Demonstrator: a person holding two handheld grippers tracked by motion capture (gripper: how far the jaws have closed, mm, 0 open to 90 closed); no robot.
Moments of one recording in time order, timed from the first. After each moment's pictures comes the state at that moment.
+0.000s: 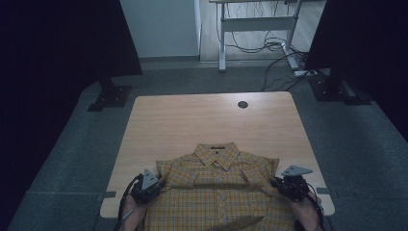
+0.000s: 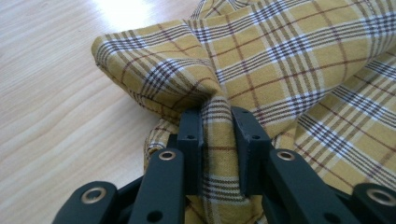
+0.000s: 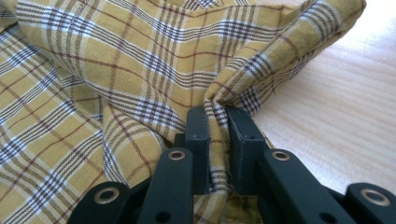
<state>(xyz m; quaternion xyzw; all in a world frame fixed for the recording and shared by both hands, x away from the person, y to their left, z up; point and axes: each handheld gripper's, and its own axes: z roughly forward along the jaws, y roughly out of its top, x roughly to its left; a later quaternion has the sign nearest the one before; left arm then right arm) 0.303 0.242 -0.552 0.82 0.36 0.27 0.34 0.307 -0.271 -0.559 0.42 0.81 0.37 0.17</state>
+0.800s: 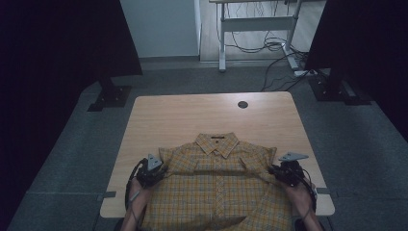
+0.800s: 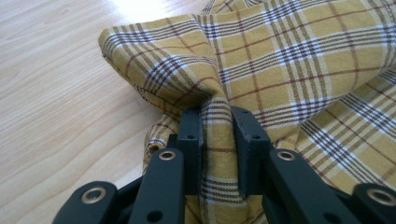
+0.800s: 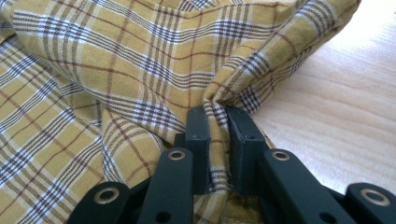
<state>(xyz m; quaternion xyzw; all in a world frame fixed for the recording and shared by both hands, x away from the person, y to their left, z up) 0.356 0.235 -0.548 0.81 0.40 0.27 0.33 0.355 -0.272 -0.559 0.45 0.80 0.37 0.17</state>
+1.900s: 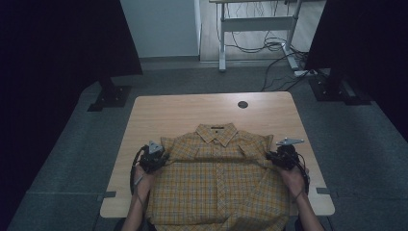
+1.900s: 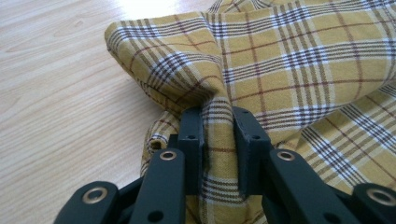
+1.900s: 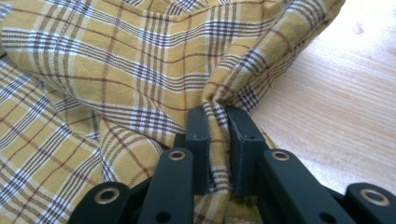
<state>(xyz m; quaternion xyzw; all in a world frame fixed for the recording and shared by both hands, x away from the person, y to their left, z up) 0.409 0.237 -0.546 0.80 0.43 0.25 0.34 0.412 -0.273 -0.558 0.47 0.78 0.38 0.16</state>
